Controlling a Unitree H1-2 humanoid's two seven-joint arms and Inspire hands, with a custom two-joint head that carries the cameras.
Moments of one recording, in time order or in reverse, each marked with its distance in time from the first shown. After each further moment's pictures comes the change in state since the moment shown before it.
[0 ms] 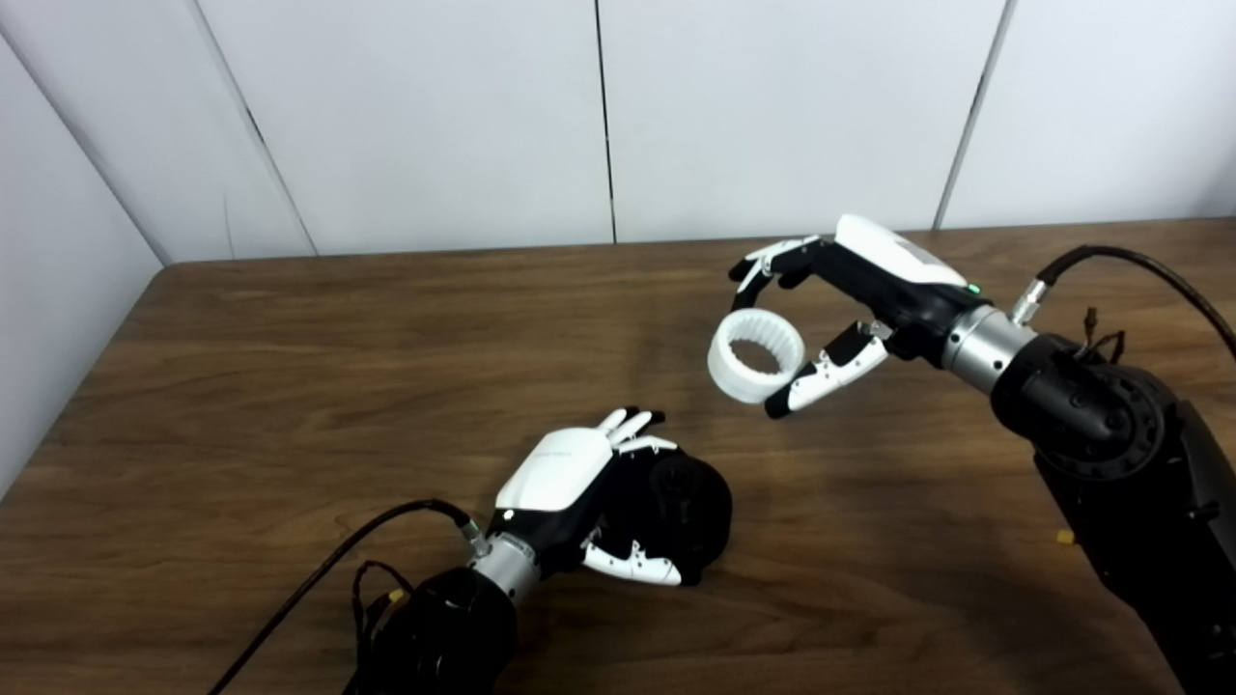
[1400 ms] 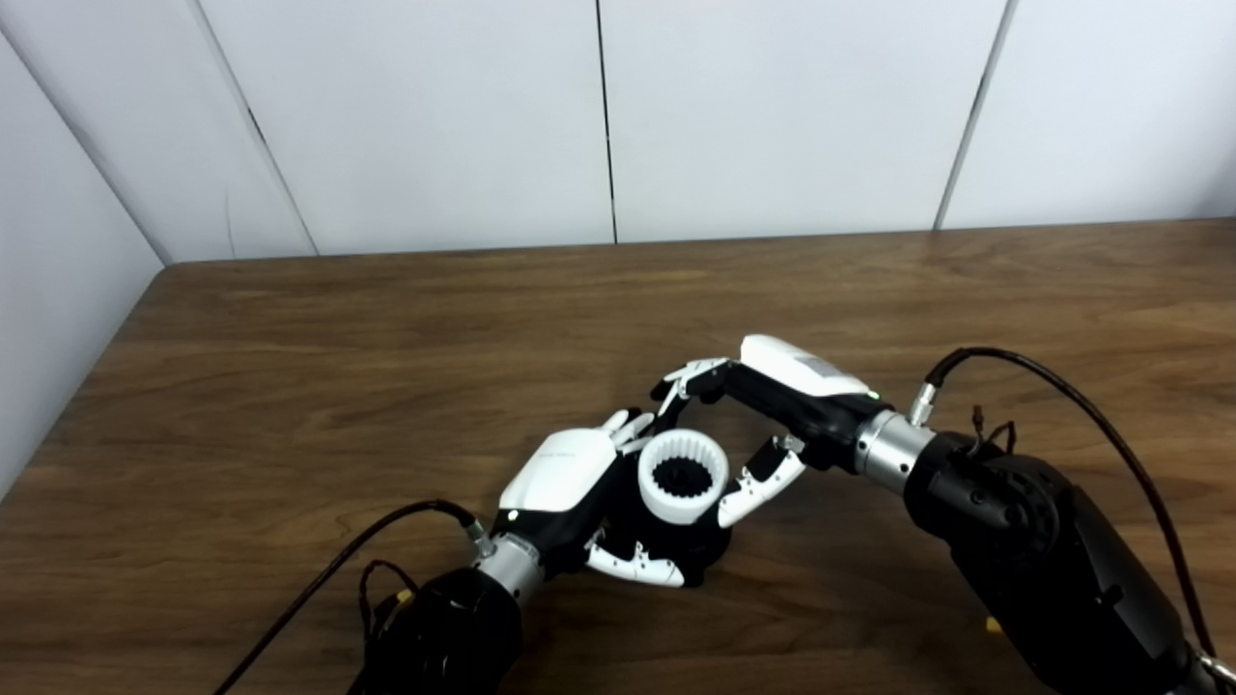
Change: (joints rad) left arm -0.003 -0.003 -0.012 -0.001 0.010 0.016 -0.002; right arm 0.105 0.079 0.145 0.021 -0.061 -0.014 0.011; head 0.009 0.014
